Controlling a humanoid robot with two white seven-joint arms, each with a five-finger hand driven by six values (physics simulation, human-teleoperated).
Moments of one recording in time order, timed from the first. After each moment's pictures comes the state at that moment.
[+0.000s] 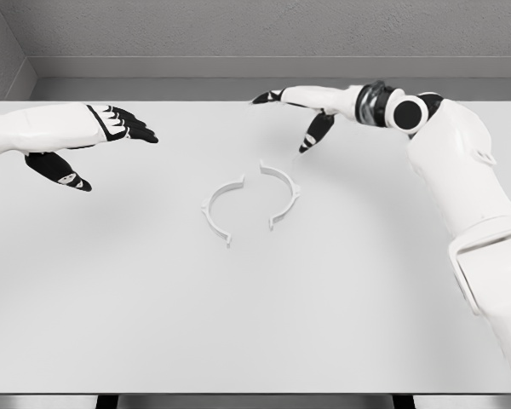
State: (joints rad) left arm -0.78 0.99 -0.69 -1.52 -0.03 -0.61 -0.61; right arm -1.08 -0.12 0.43 -0.44 0.58 -0.61 0.61
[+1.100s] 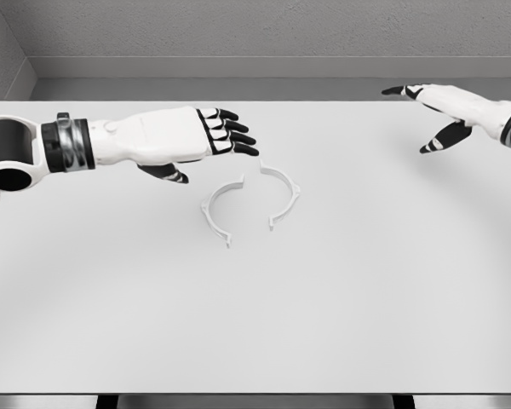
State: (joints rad) left arm -0.94 0.76 -0.99 -1.53 -0.39 -0.61 -0.24; right arm -0.78 -0.53 0.25 -0.88 0.48 -0.61 0.61
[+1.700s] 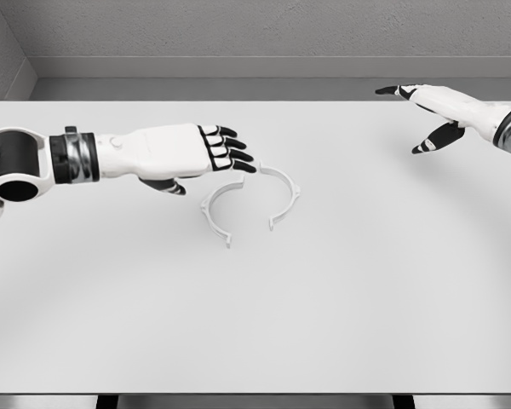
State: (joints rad) left arm -0.93 0.76 -1.01 -1.53 -0.46 -0.61 -0.23; right arm -0.76 -0.50 0.23 -0.88 0.48 -0.61 0.61
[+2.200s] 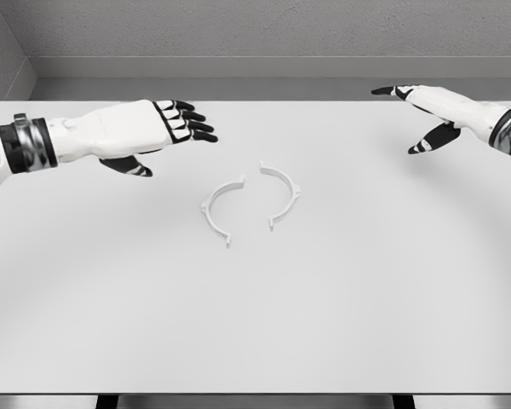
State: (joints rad) left arm -0.87 0.84 -0.91 -1.49 -0.40 -0.61 -0.23; right arm -0.76 -0.49 0.23 -0.88 0.48 -0.61 0.61
